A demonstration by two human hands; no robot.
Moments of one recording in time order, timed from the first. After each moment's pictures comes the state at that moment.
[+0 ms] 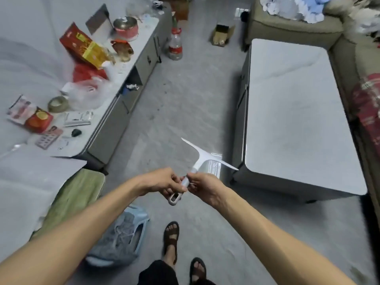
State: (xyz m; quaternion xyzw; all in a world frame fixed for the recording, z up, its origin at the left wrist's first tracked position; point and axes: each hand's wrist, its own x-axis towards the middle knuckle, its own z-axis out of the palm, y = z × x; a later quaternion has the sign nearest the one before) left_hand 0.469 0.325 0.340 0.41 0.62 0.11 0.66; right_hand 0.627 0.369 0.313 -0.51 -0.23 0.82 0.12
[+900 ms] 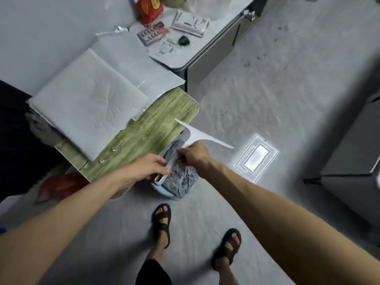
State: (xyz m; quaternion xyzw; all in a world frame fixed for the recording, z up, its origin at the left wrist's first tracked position) left_hand 0.168 -0.029 0.124 0.17 0.78 0.23 0.56; right_hand 0.254 0.114 0.103 -0.49 -0.55 0.66 -0.13
